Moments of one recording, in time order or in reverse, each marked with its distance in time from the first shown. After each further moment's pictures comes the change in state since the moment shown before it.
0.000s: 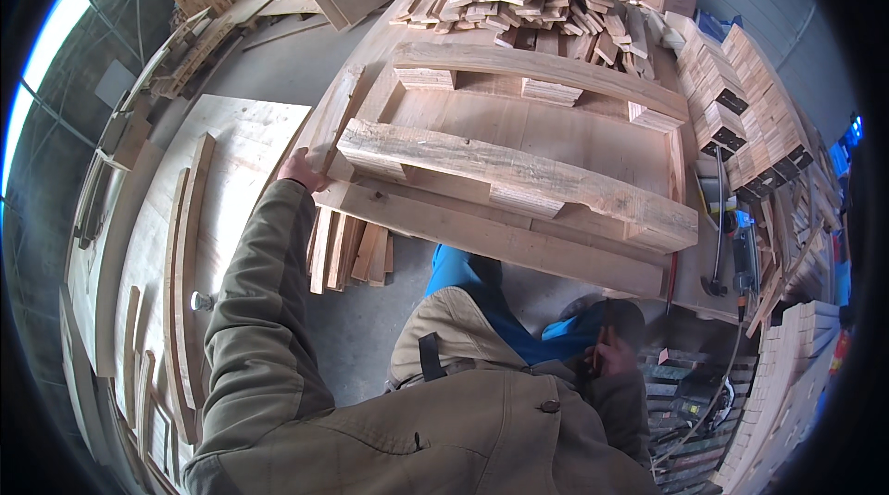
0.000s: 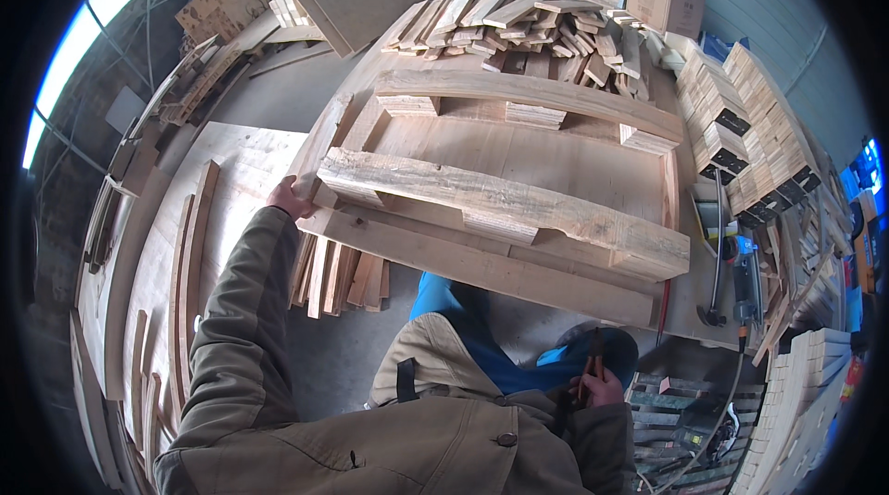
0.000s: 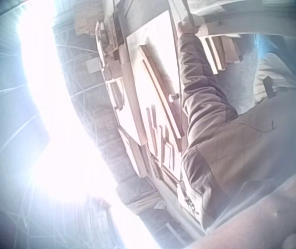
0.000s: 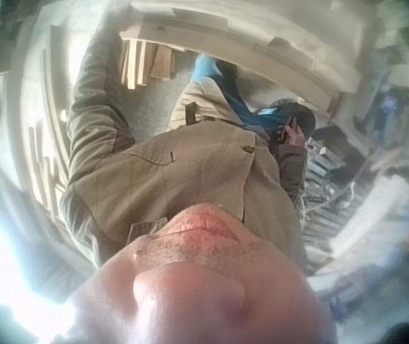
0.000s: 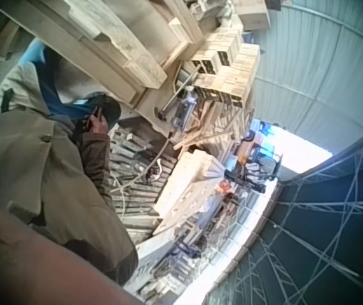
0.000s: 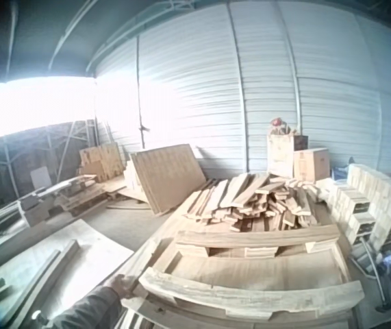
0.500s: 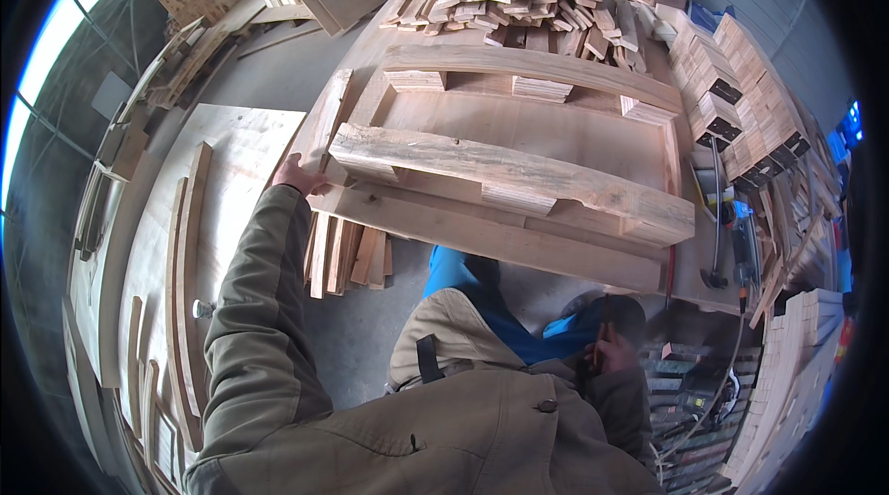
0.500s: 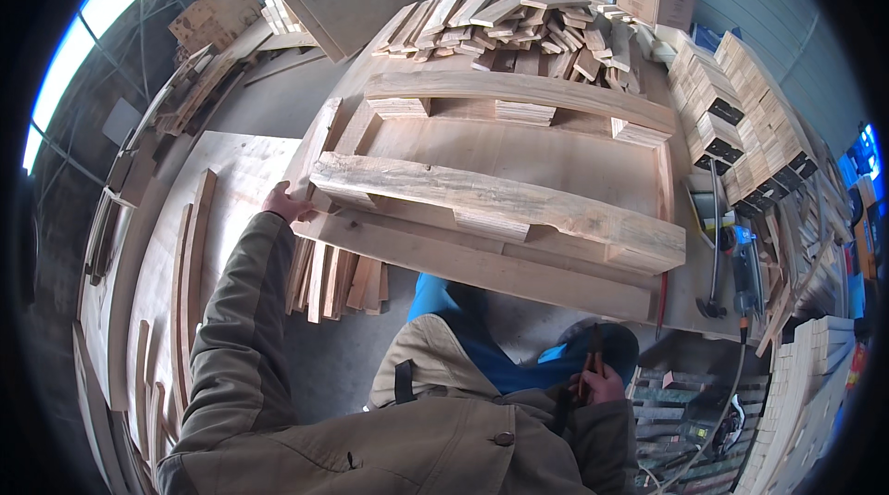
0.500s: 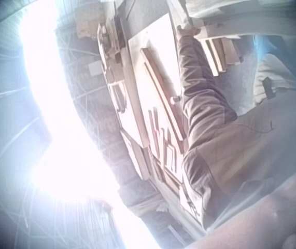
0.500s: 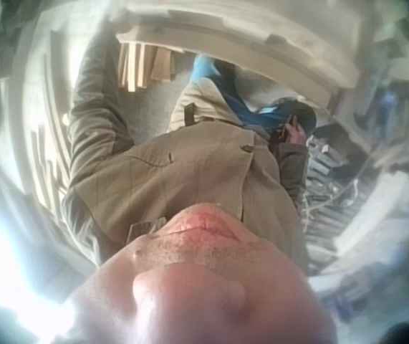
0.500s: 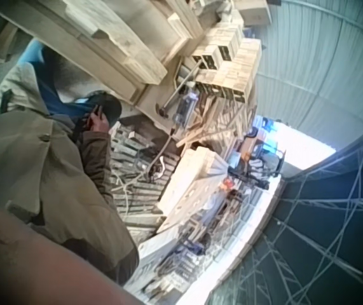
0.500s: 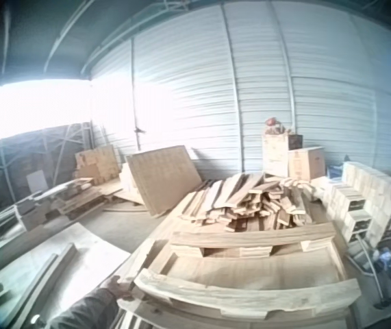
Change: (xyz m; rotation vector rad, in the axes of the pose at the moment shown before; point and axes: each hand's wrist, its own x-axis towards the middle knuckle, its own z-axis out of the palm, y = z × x) left_hand 0.012 -0.010 0.007 -0.174 -0.065 -0.073; right_hand -0.005 -0.004 0.006 0.035 0.024 0.007
